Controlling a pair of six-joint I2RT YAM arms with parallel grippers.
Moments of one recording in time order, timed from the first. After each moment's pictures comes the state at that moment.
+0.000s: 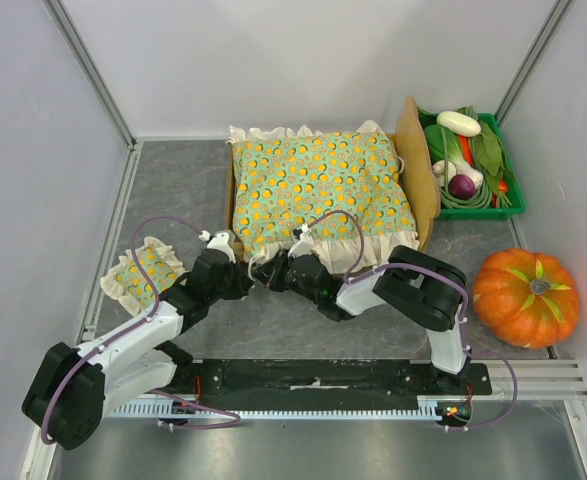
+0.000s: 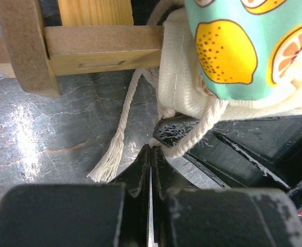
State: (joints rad) left arm -0.54 0.98 0.36 -0.07 -0.05 -0.58; right arm 1.04 1.97 0.81 0.91 0.15 1.06
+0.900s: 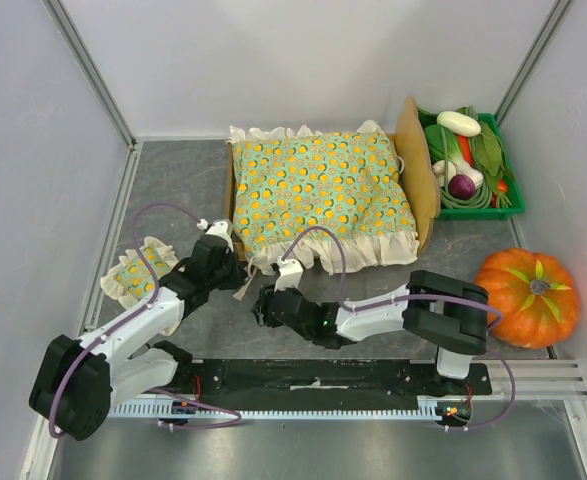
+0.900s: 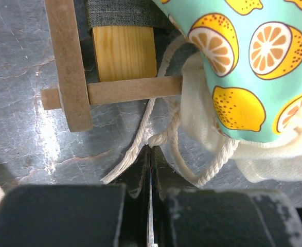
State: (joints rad) left arm -0.48 1.04 0.48 -0.19 -0.05 -0.52; right arm 1.27 1.77 0.79 0.44 0.44 0.84
